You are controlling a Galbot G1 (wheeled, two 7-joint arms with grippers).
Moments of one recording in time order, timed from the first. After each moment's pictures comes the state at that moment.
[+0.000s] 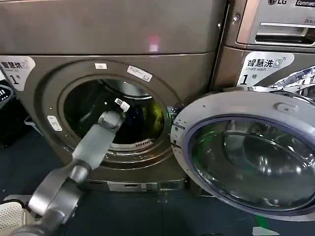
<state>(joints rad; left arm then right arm) 0.11 -1.33 -0.01 -0.67 -0.05 0.16 0.26 -1.78 0.89 2.33 1.84 0.43 -0.12 -0.19</state>
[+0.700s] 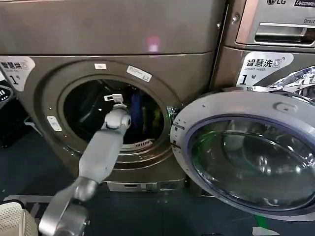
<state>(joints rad) 0.29 -1.40 -0.22 -1.06 -0.37 0.01 -0.18 -1.79 0.89 2.34 1.84 0.45 -0.11 -0.18</state>
